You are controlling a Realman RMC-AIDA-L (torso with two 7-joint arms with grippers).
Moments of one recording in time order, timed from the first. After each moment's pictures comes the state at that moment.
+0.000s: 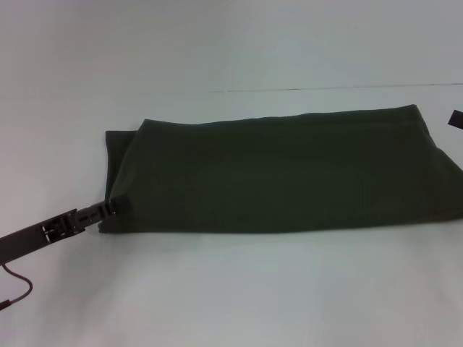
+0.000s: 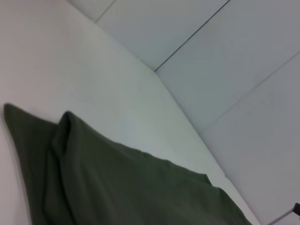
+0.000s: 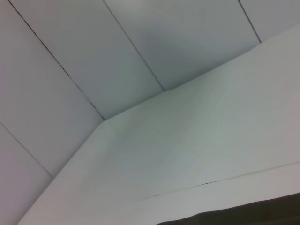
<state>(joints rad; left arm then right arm) -0.37 -2.11 0.54 0.63 1.93 1.47 -1.88 0.45 1.99 -0.32 -0.71 -2.00 -1.41 1.86</state>
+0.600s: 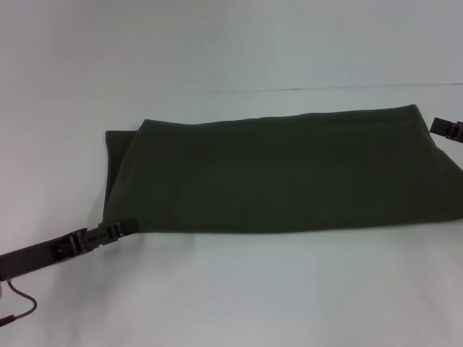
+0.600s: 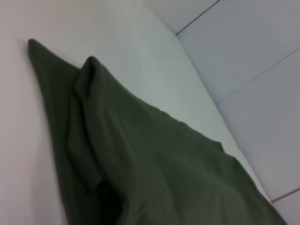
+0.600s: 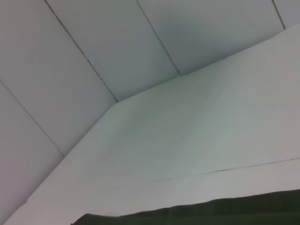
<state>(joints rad) -0.38 -2.11 0.55 0.63 2.04 1.45 -1.99 0.46 1.99 -0.39 -0.71 -2.00 -1.42 1.83</state>
